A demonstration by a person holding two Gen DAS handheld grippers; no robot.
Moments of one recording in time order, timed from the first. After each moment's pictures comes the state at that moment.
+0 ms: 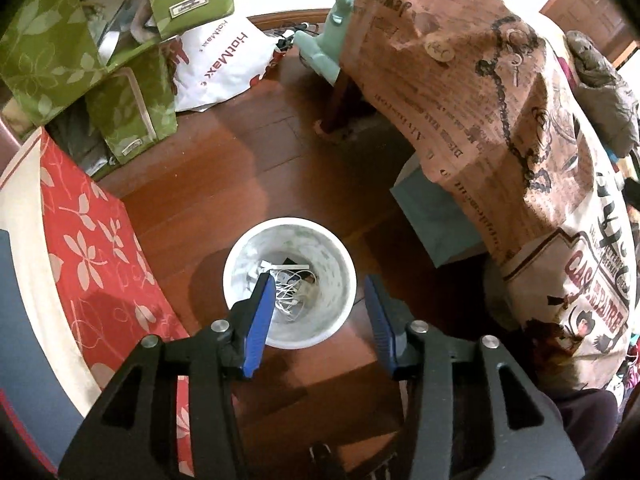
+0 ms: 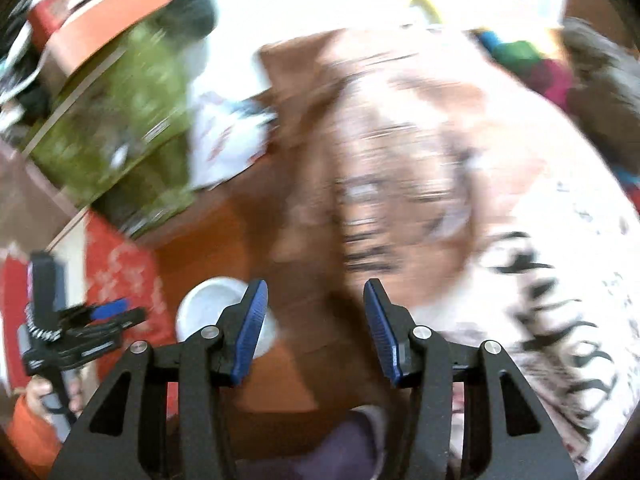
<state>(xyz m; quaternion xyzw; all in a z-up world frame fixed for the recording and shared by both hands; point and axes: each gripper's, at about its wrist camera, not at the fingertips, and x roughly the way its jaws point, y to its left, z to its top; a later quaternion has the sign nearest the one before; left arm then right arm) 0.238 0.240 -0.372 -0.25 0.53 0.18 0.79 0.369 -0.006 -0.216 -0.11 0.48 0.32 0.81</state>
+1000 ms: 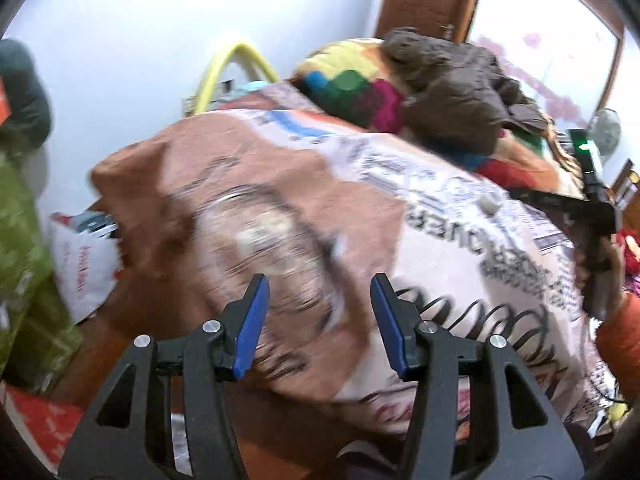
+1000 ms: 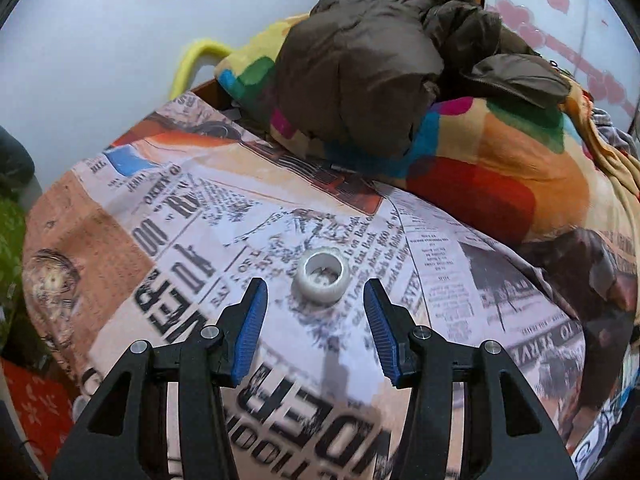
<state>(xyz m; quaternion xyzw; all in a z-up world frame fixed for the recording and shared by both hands) 0.469 0.051 -0.219 -0.09 0.40 -0.01 0.91 0.586 -0.229 -0.214 -0.03 0.45 0.13 0.88</state>
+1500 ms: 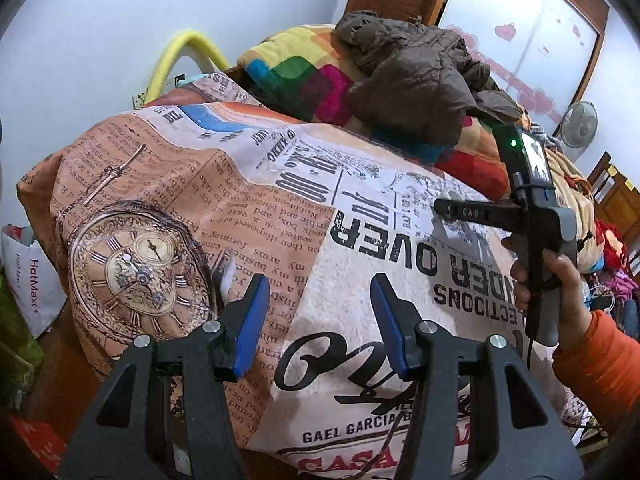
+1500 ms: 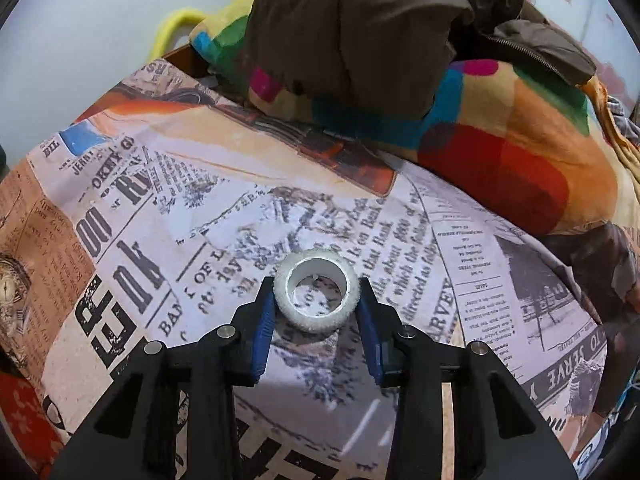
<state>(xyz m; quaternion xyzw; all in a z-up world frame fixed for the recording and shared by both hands) 0.518 -0.015 -0.241 -0.10 0.41 -0.06 0.91 0.618 -0.218 -0.254 -0.05 0.48 0.10 0.87</state>
